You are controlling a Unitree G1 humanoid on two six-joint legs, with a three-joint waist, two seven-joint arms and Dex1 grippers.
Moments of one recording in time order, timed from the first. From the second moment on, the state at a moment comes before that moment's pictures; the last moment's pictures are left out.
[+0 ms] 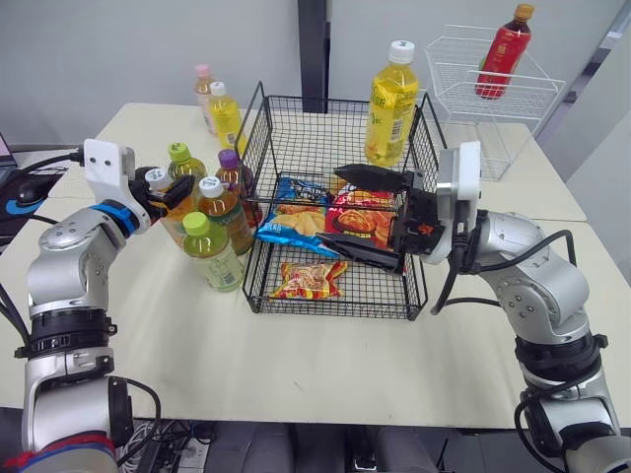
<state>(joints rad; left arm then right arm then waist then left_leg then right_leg) -0.64 0.72 0.29 0.37 -0.36 0.40 -0.58 -0.63 -0.43 0.10 -0.42 0.63 0.48 0.83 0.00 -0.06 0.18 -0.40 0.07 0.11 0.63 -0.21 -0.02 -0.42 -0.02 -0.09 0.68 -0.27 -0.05</state>
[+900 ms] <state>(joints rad) -0.86 0.91 0.45 0.20 -0.57 0.59 -0.67 -0.61 -0.38 0.10 -0.42 0.58 0.41 0.76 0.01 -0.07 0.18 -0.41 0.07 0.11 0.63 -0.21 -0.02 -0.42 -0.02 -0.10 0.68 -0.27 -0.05</state>
